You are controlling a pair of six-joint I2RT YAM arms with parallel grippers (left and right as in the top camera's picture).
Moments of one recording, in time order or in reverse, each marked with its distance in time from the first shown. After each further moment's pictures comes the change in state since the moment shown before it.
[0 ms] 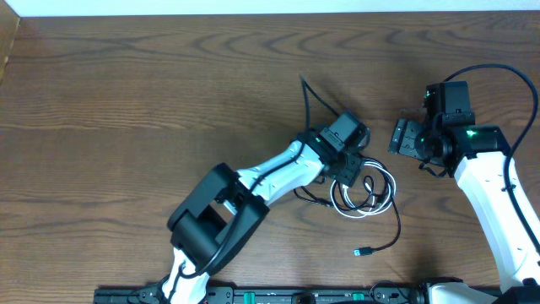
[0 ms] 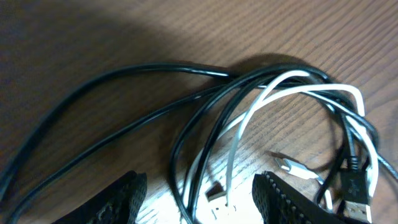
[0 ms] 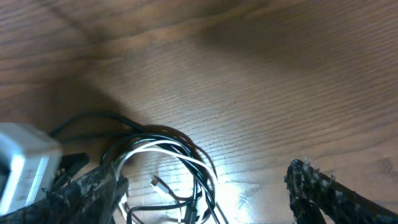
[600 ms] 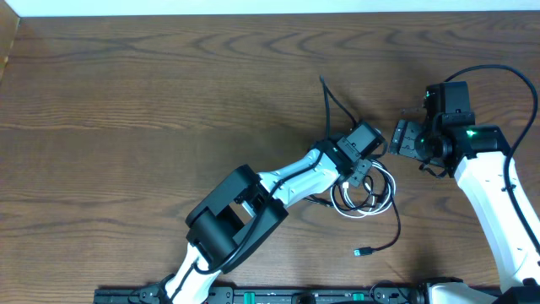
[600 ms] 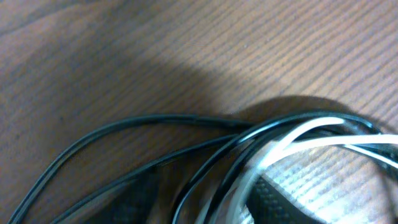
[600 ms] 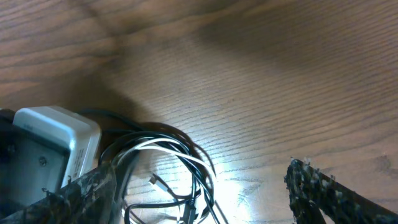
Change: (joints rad) left arm -0.070 0.080 0.047 0.063 -0.214 0.010; right arm 0.000 0.000 0.000 -0.007 0.001 0.000
